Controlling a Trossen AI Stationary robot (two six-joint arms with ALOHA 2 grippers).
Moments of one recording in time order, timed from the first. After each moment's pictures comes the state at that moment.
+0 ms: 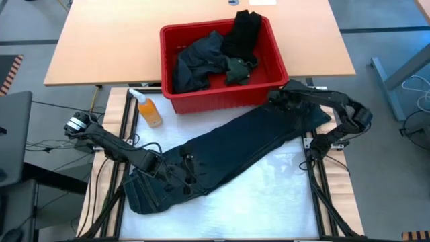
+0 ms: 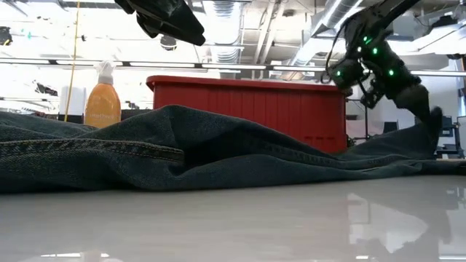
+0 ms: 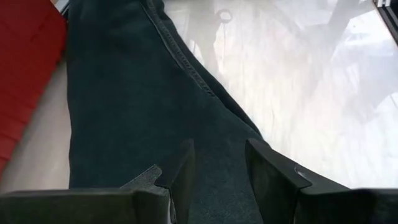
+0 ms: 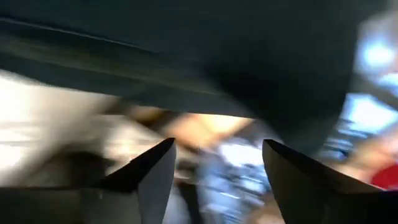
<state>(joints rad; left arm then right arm) -0.44 1.47 1.02 -0.21 -0.54 -0.22 -0.72 1.43 1.02 -1.57 0.46 0.02</state>
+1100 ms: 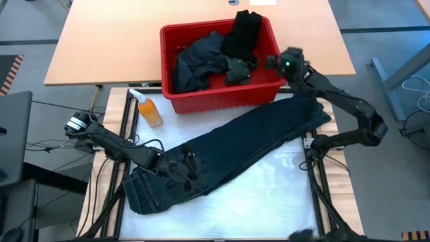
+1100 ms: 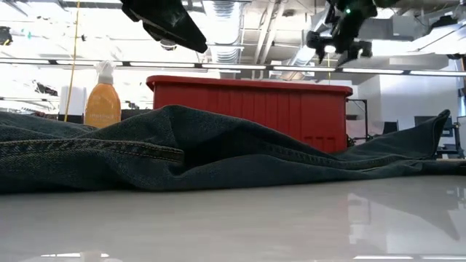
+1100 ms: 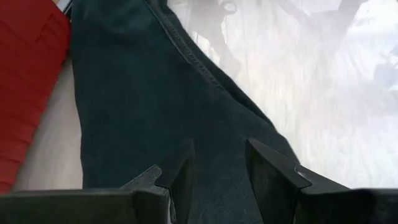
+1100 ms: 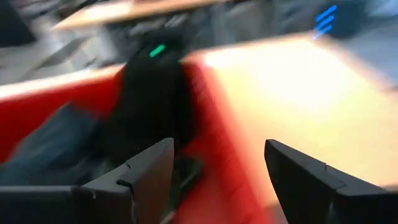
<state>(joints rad) -0.40 1.47 1.02 -0.23 -0.51 -0.17 -0.77 1.23 1.21 -0.34 0.78 0.46</state>
